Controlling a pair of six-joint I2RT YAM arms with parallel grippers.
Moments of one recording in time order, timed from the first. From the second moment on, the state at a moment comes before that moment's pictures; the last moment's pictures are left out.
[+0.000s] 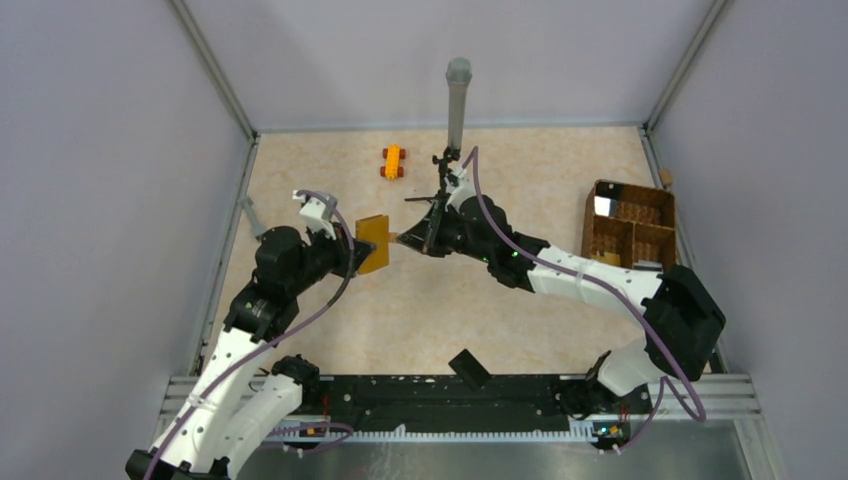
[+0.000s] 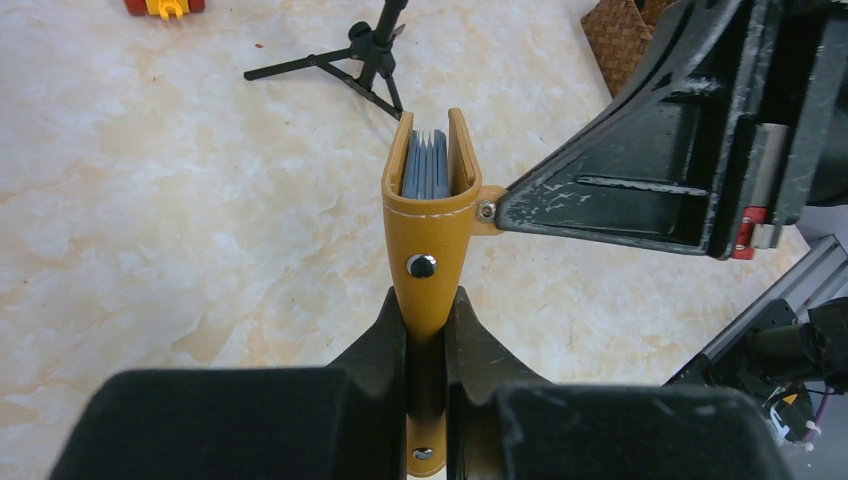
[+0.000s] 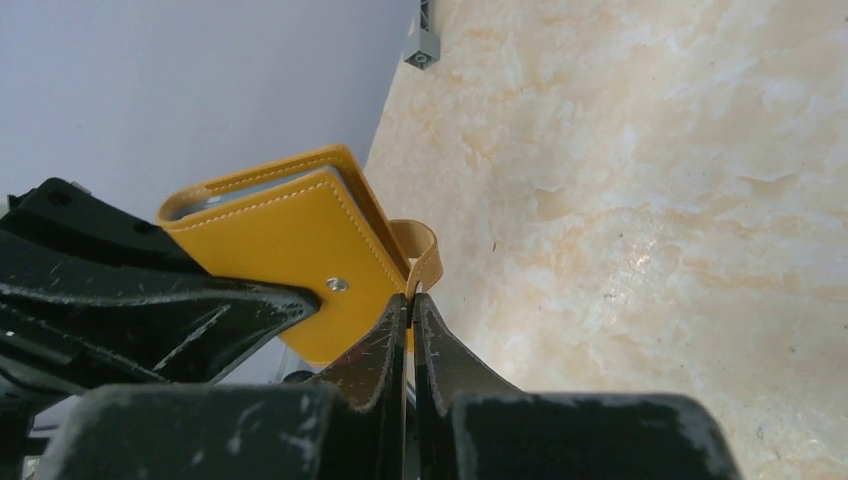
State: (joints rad) left arm -0.35 0.69 0.72 -0.32 0.31 -0.32; right arm 0.91 1.49 1.03 0.19 -0.08 0.93
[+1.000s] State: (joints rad) left arm -0.35 0.71 0.72 -0.34 0.33 -0.34; right arm 0.97 1.53 1.14 0.09 -0.12 0.71
